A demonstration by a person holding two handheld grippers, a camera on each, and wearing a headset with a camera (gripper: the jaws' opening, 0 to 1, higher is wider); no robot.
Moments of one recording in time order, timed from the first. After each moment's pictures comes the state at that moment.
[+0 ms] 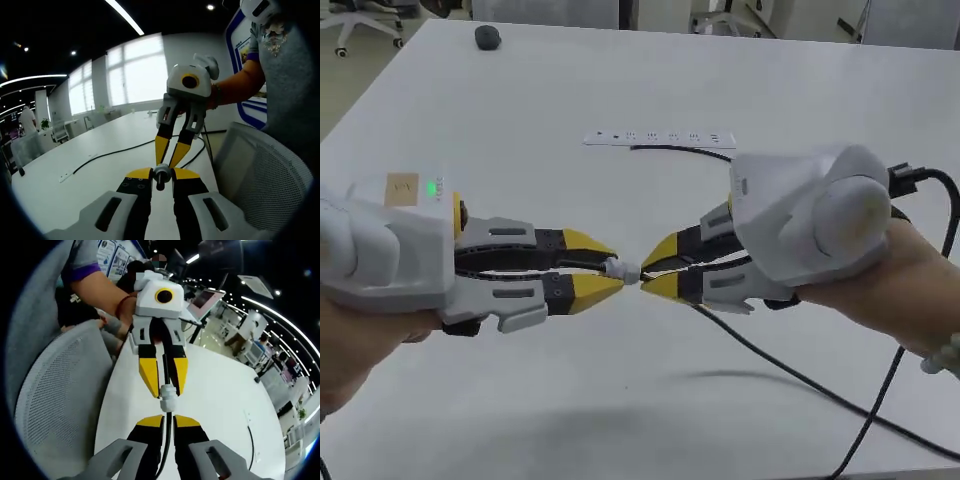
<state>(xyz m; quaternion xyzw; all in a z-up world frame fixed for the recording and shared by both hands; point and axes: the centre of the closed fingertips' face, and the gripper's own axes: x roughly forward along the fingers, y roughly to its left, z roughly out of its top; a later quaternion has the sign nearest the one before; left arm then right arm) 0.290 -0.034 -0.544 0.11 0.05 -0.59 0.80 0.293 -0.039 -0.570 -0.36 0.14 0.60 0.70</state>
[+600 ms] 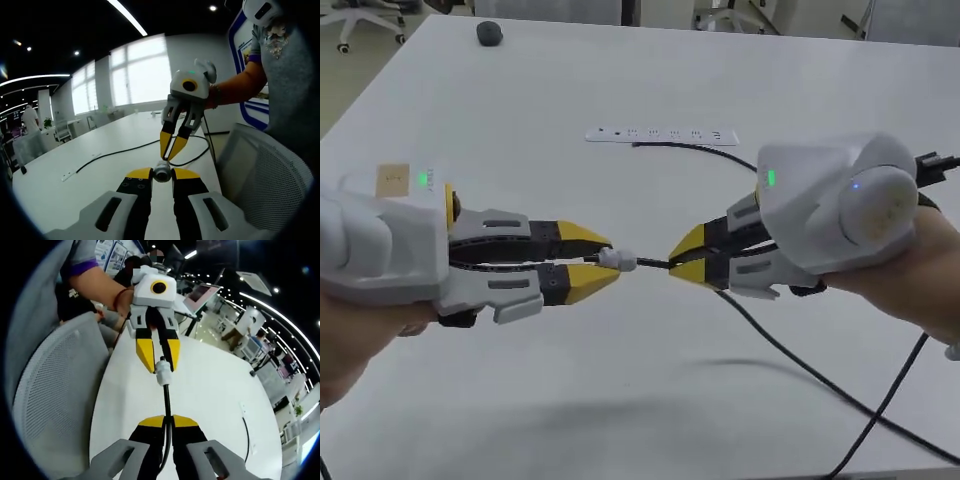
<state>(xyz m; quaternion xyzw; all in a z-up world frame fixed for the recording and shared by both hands) 0.297 -0.028 -0.543 0.10 0.05 -0.58 0.80 0.308 -0.074 -0.573 -0.38 0.16 0.58 0.70</state>
